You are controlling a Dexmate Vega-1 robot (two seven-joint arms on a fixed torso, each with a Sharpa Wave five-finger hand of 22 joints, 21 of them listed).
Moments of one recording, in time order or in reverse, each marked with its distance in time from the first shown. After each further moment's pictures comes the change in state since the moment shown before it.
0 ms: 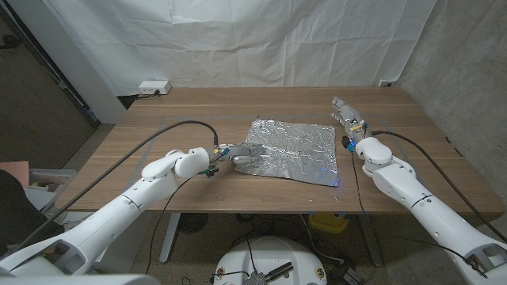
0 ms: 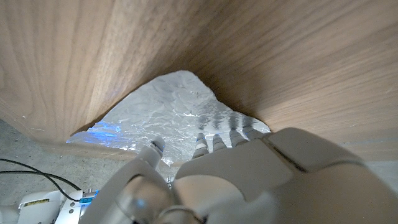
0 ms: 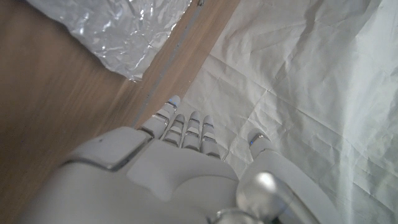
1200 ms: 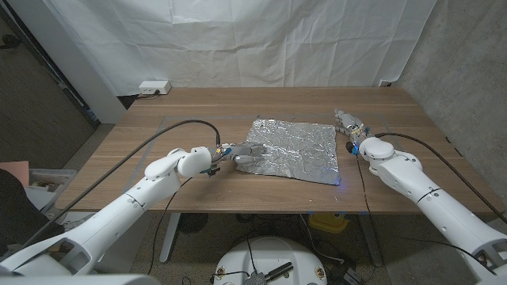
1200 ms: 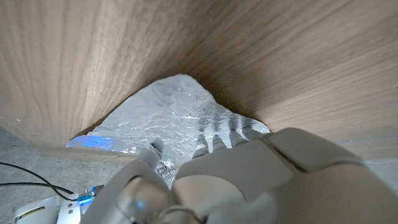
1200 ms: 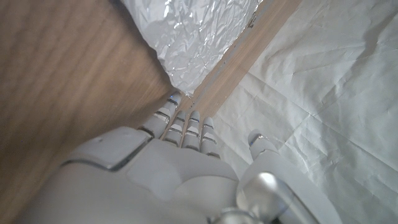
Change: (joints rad) left arm -0.017 -0.017 0.010 0.016 0.025 0.000 -0.010; left_hand -0.013 -0.013 -0.008 0.000 0.000 -0.019 -0.010 -0.020 0.000 -0.005 -0.004 0.000 0.000 0.000 0.000 0.000 0.001 -0.002 -0.012 -0.005 0.000; right arm 0.016 -0.037 0.005 -0.034 0.012 -0.258 0.042; right_hand -0.016 0.002 -0.009 0.017 -0.023 -0.013 0.013 -0.005 0.005 0.016 0.016 0.003 0.005 0.057 0.041 0.019 0.006 0.066 0.046 0.014 0.000
